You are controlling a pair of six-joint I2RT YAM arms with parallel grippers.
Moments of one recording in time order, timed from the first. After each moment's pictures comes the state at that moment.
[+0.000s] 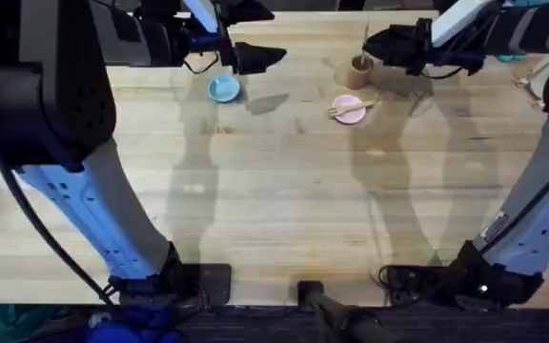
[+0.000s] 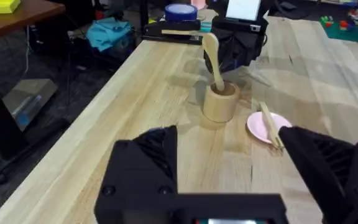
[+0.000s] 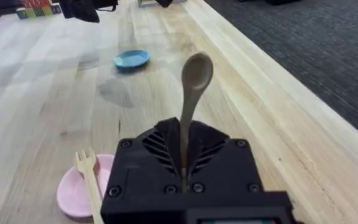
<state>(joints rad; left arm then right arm) 0.02 2.04 1.24 0.33 1.33 0.44 -0.21 2.32 1.58 -0.34 -1.48 -1.03</state>
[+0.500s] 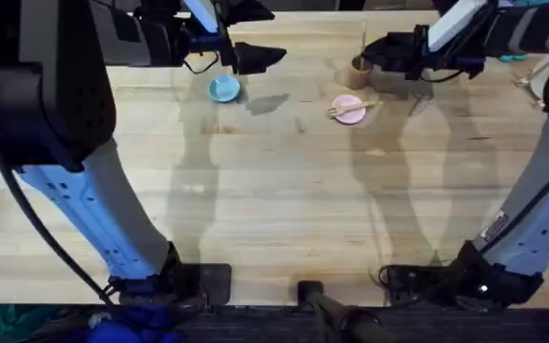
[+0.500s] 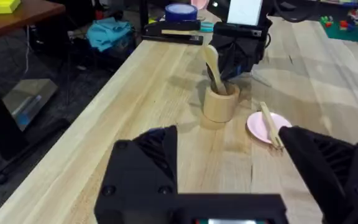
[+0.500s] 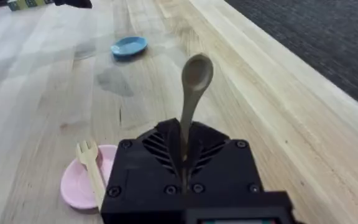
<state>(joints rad) 0.02 2.04 1.24 0.33 1.33 0.44 -0.21 2.32 1.58 -0.44 -1.41 -1.09</state>
